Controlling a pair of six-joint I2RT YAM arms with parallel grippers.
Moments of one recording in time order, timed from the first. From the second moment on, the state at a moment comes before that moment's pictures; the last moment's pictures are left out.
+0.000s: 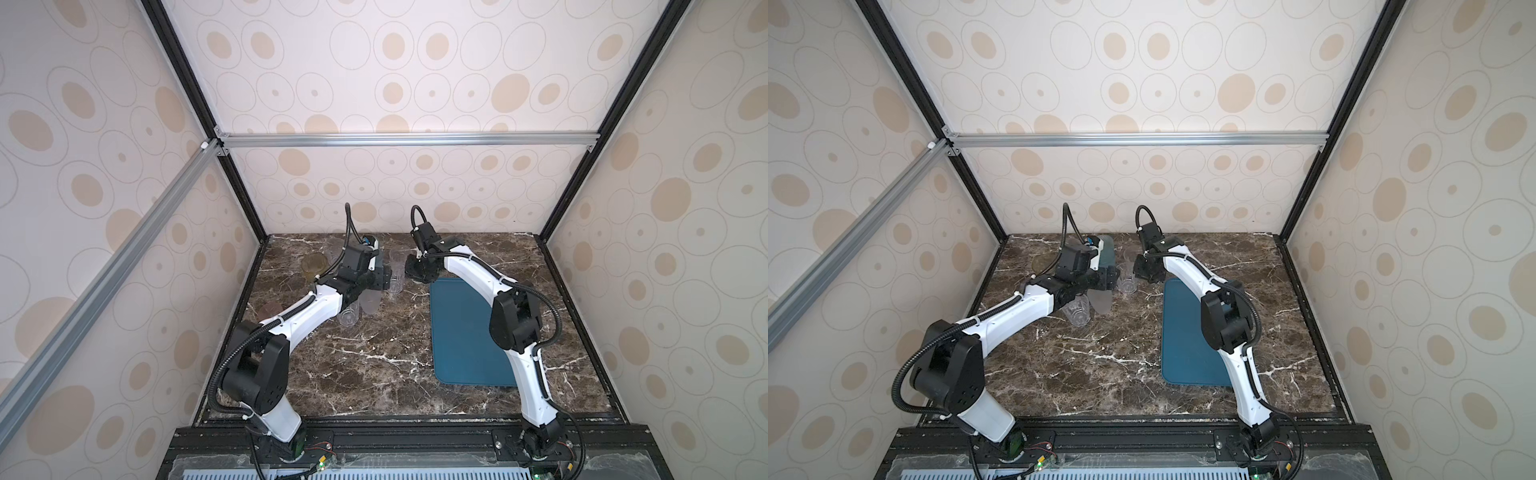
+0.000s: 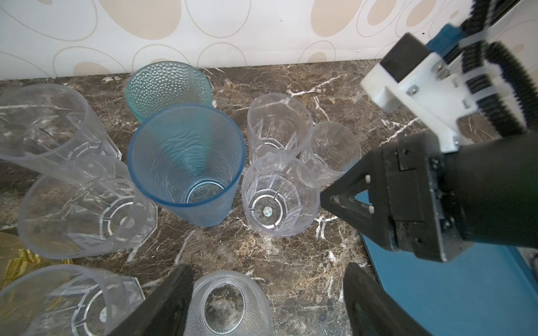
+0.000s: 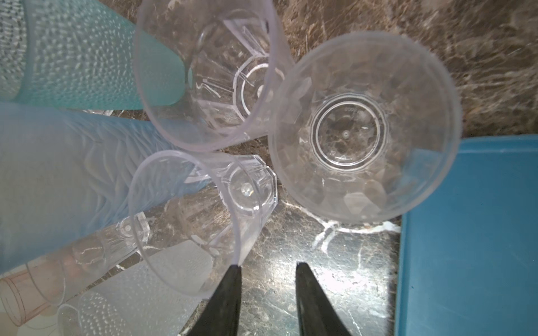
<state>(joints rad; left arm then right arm) -0.47 1.65 1.20 -0.19 -0.03 -0.25 0.52 2.28 2.11 -0.90 -0.13 0.70</state>
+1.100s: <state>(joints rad) -0.47 1.68 1.20 -0.19 -0.08 -0.25 0.58 2.47 2.41 -1.09 0.02 0.53</state>
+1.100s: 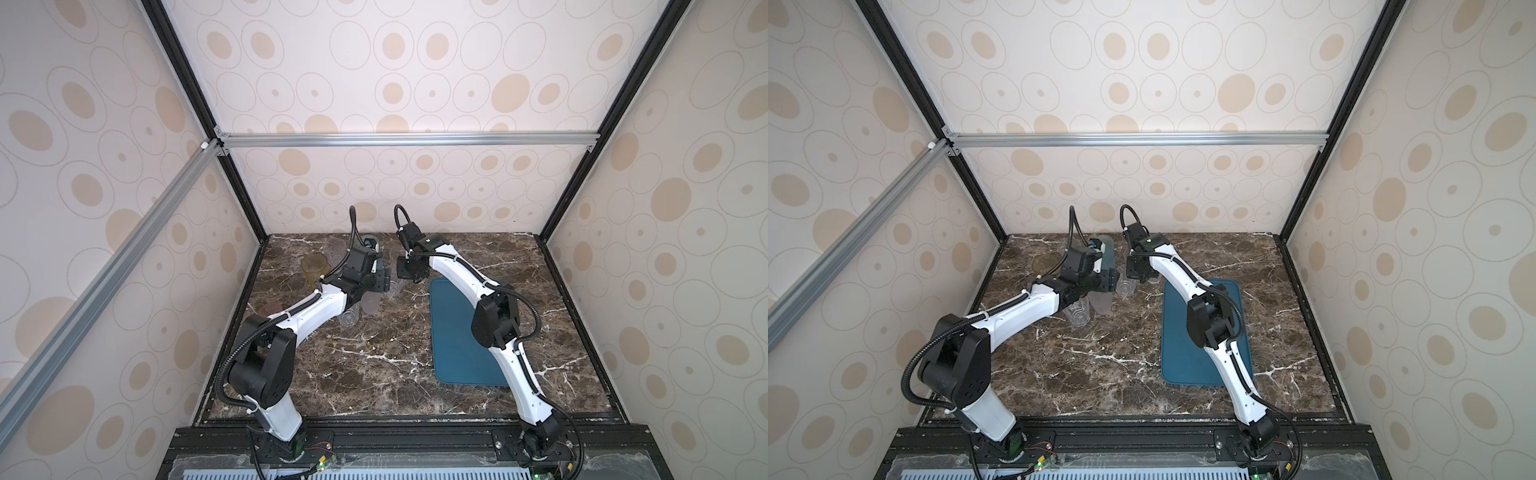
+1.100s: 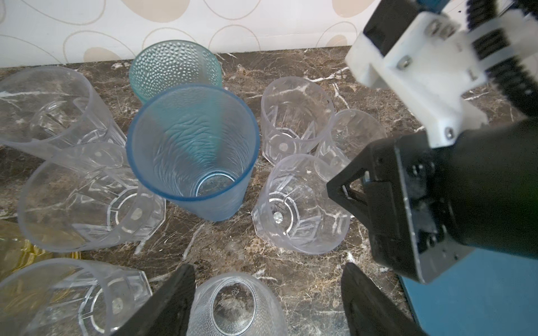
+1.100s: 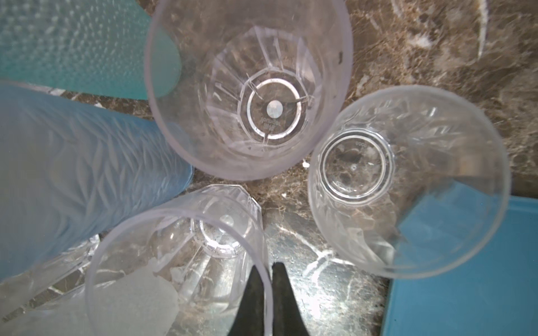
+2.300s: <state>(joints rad) -0.67 1.67 1.13 0.06 -0.08 -0.26 0.31 1.89 1.77 -1.13 0.04 0.37</state>
